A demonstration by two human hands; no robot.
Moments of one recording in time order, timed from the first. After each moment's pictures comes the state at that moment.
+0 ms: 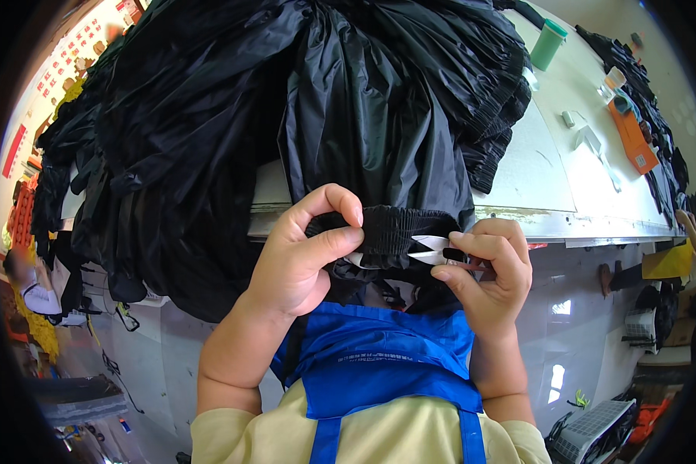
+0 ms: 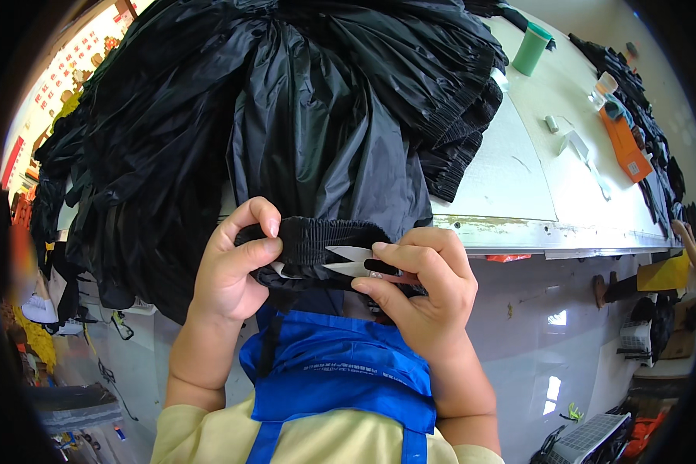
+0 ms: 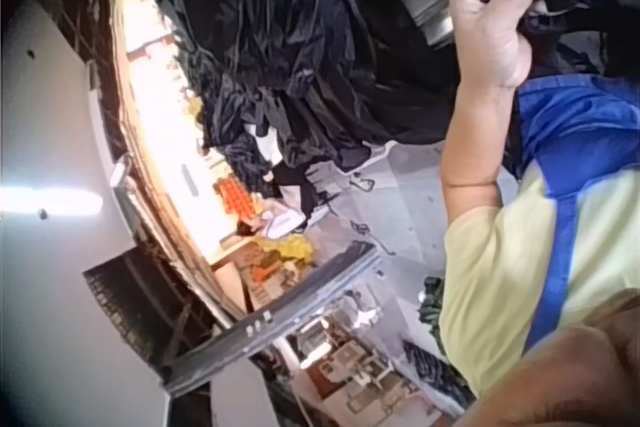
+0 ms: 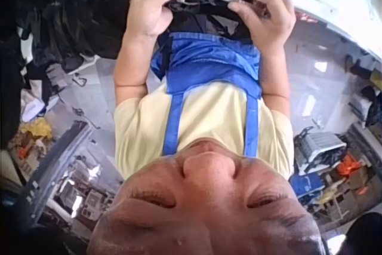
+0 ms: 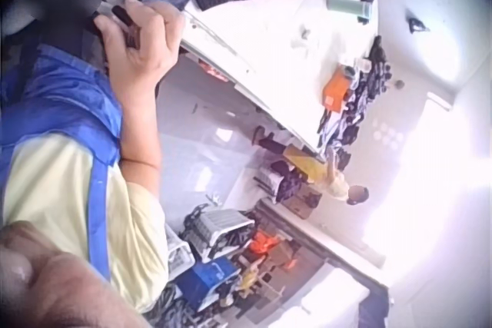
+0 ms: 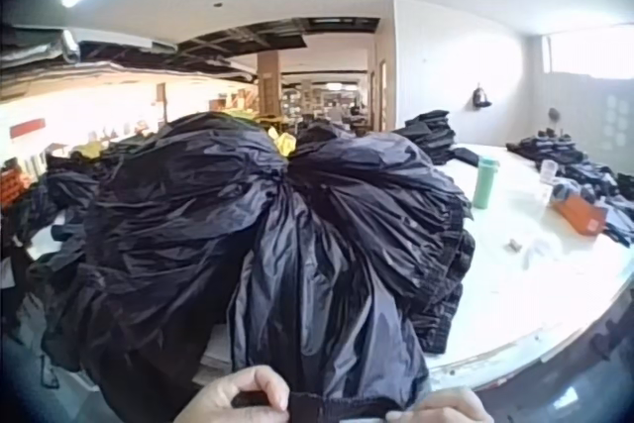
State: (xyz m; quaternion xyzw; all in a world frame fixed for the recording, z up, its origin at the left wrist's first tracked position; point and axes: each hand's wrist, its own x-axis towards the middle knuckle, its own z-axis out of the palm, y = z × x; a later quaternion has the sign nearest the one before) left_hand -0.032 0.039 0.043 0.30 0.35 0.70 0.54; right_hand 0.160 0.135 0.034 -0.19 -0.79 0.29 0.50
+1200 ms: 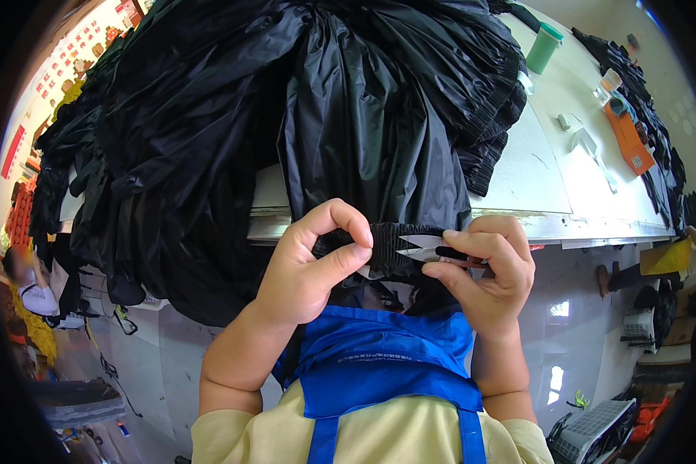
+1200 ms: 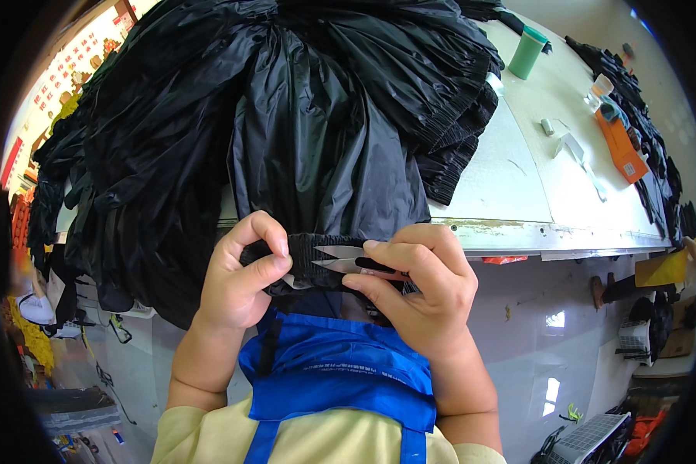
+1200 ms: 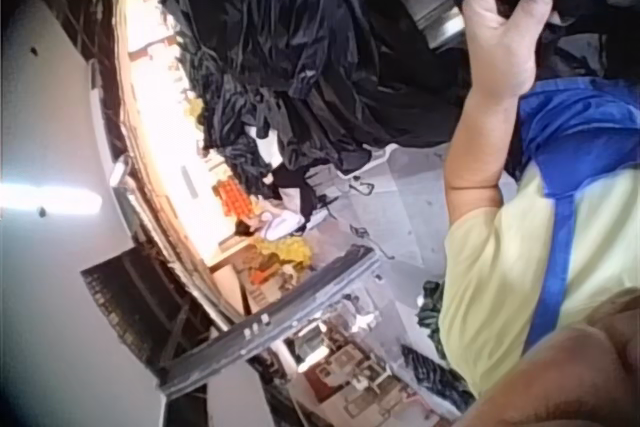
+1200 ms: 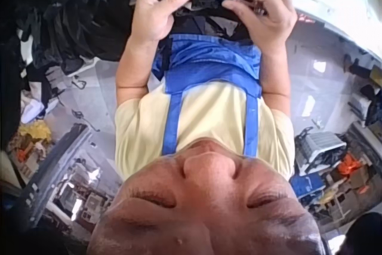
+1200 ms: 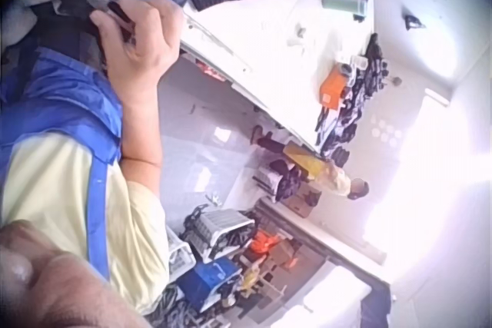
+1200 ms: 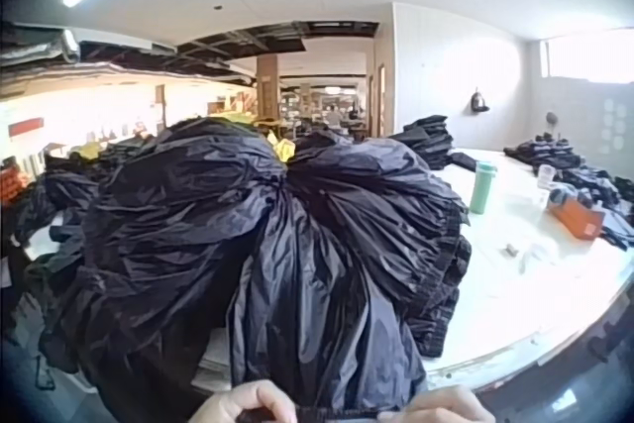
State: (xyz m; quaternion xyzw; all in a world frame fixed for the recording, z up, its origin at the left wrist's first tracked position) left_hand -0.028 0.034 0.043 0.44 0.42 0.66 0.44; right_hand 0.157 0.135 0.049 -0.18 -0.81 0.26 0.49
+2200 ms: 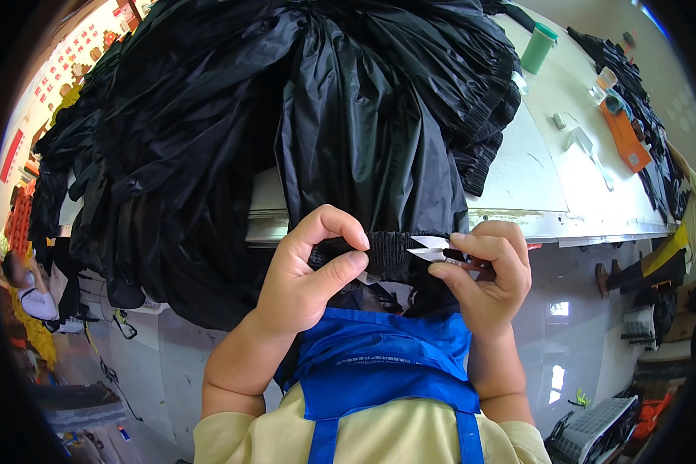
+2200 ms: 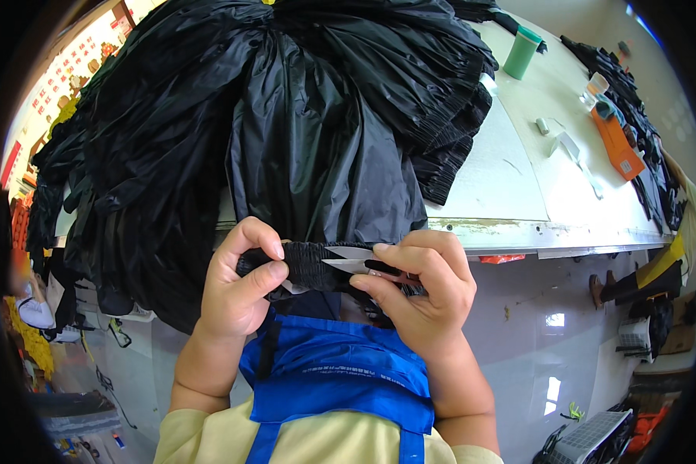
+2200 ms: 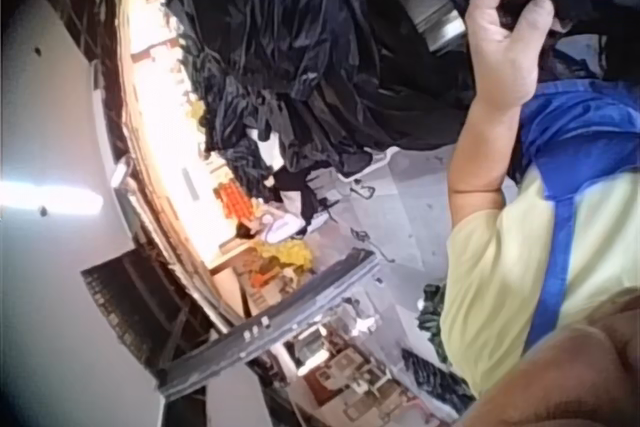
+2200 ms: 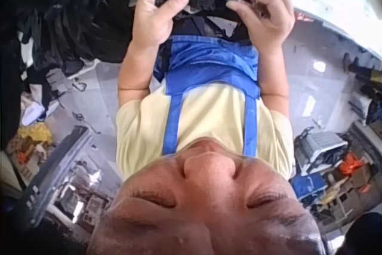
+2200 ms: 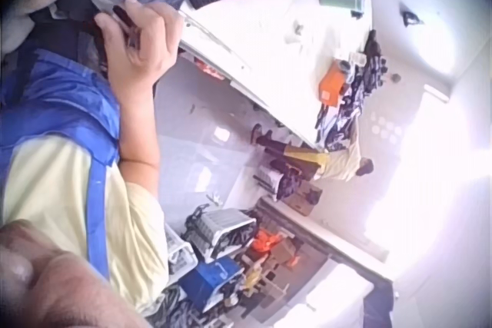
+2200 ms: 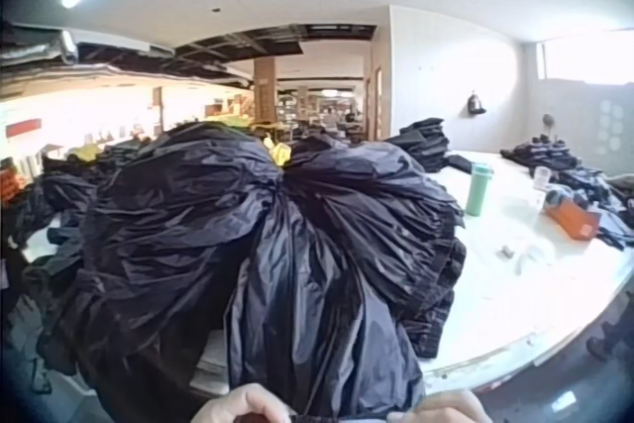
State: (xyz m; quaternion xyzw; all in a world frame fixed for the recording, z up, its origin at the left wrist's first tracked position) left_hand -0.020 0.027 0.041 0.43 0.42 0.68 0.43; right_hand 0.162 0.133 0.036 -0.20 -0.78 0.27 0.53
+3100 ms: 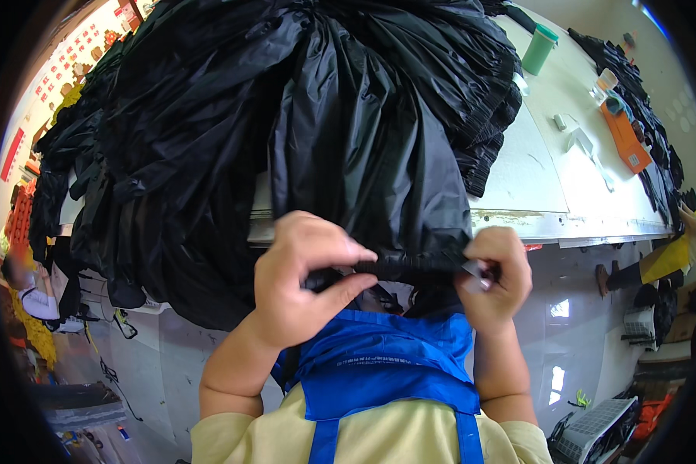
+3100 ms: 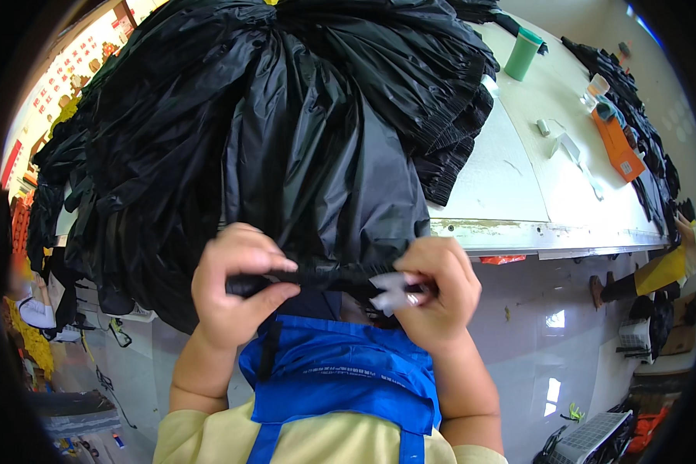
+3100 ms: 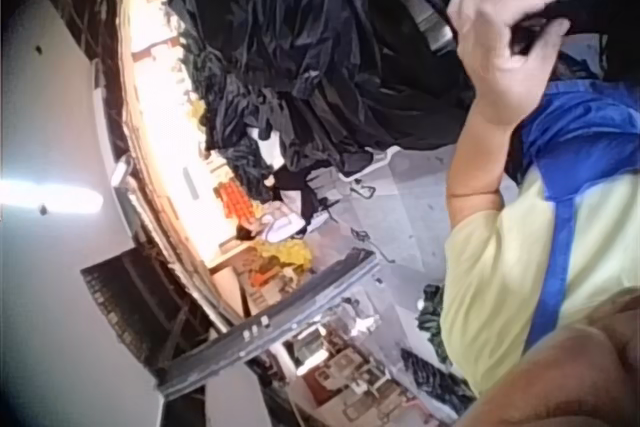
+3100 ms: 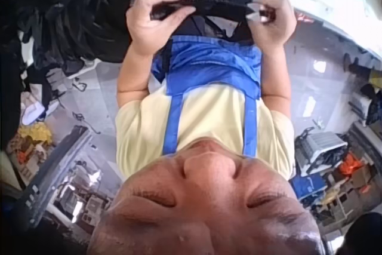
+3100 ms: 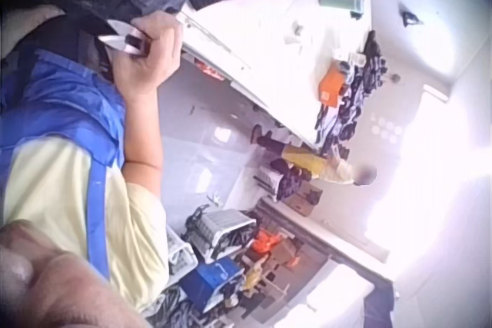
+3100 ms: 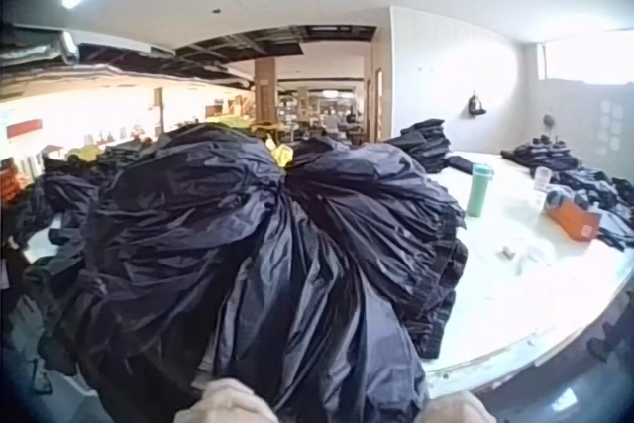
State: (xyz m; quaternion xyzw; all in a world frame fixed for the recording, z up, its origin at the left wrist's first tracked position) left_hand -0.033 0.023 0.043 0.67 0.49 0.56 0.00; right_hand 0.171 0.143 0.022 -0.17 -0.80 0.26 0.52
